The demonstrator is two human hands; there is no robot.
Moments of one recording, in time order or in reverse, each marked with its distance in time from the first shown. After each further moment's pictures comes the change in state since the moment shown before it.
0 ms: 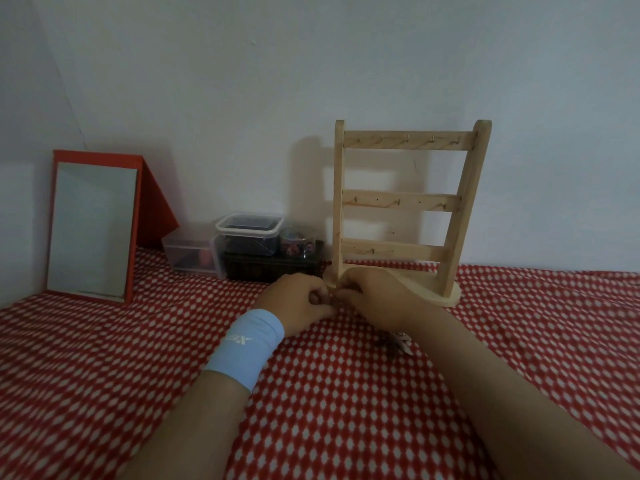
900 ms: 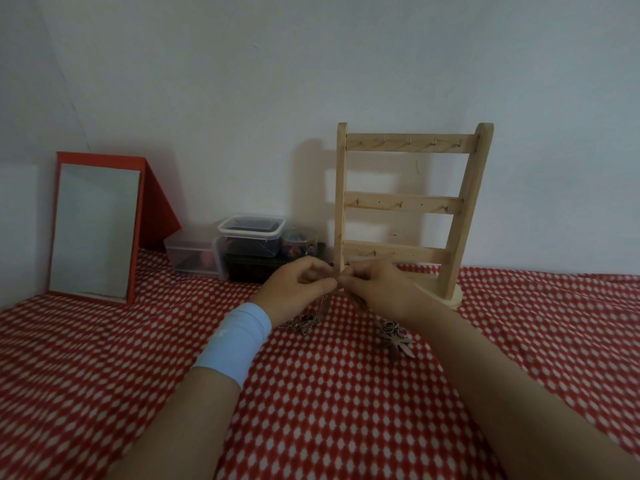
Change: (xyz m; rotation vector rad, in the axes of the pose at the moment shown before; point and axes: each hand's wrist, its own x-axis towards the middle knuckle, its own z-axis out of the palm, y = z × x) left_hand 0.001 0.001 -0.012 -0.471 0.064 -0.025; right_hand 0.000 -0.002 -0.006 0.466 0.068 0.027
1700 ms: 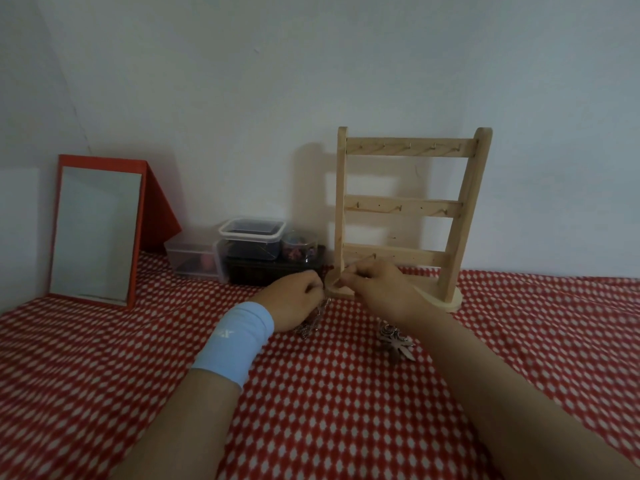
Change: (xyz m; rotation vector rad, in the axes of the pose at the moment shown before) left_hand -0.001 0.003 -0.006 0.395 -0.122 -0.014; right_hand -0.001 -0.002 0.003 0.046 0.084 0.026
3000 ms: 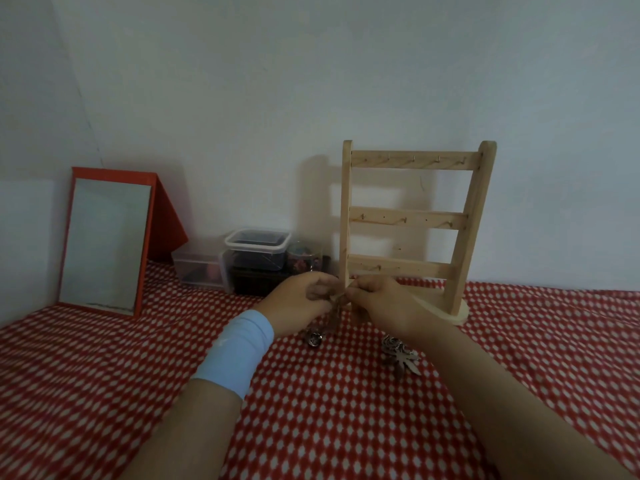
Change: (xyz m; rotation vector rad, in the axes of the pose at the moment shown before) left_hand -0.002 0.007 -0.004 -0.362 -0.005 0.043; right_hand 0.005 0.002 0.003 0.018 -0.061 0.070
